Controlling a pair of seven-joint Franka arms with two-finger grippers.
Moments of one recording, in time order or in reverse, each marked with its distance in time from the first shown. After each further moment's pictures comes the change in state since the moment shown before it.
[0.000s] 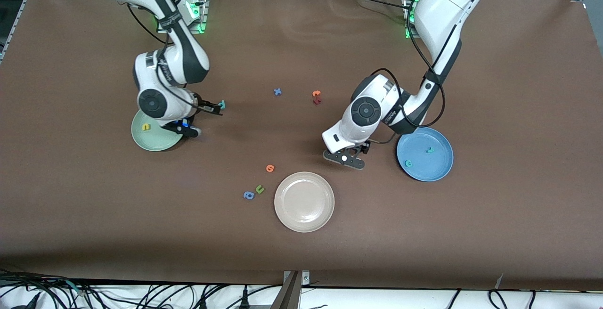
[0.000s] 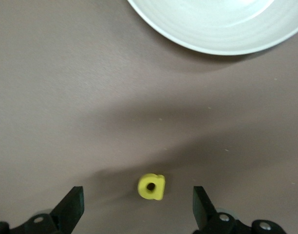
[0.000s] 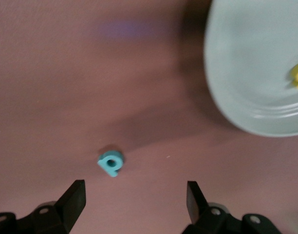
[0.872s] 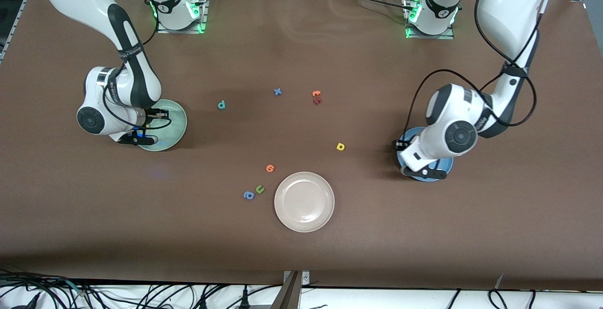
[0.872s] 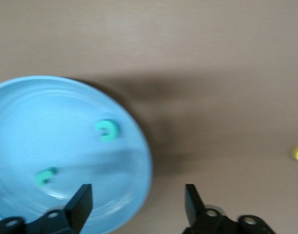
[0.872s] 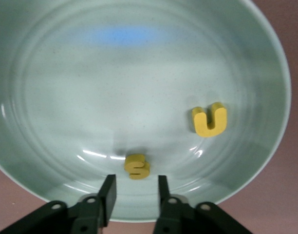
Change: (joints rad) left arm 0.242 -0.160 0.022 -0.129 -0.098 -0.186 0.081; right arm -0.034 0.089 -0.322 0.011 -0.003 -0.001 -0.607
